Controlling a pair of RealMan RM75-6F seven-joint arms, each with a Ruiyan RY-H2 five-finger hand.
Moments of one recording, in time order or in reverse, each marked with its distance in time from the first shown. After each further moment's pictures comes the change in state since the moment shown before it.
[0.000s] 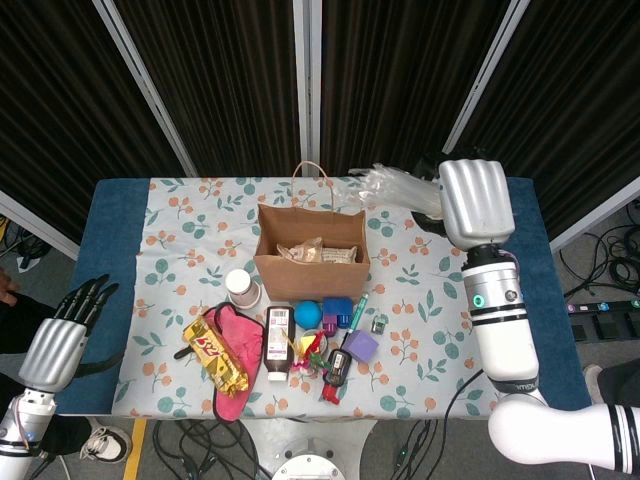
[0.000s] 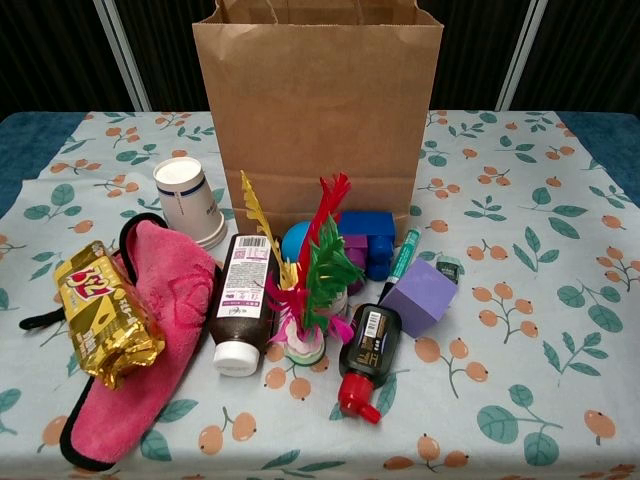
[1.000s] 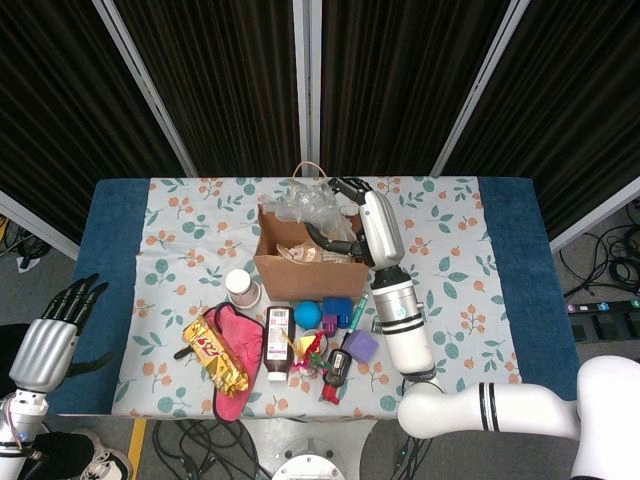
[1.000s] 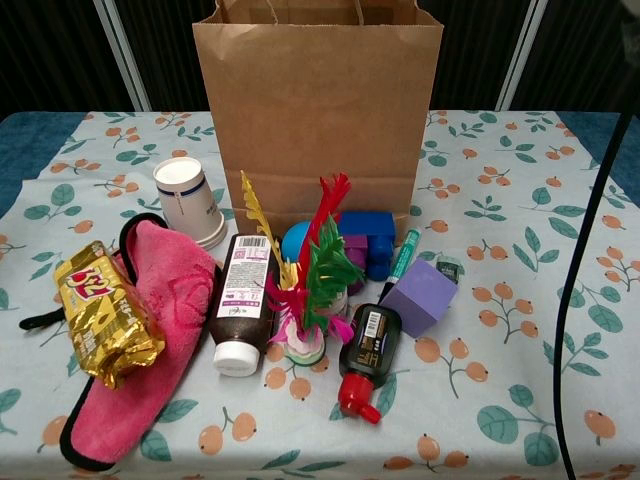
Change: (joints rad) left arm 0.011 0.001 -0.001 0.030 -0.020 0.003 -0.017; right arm 0.029 -0.596 -0.130 0.428 -0.490 0.013 0.855
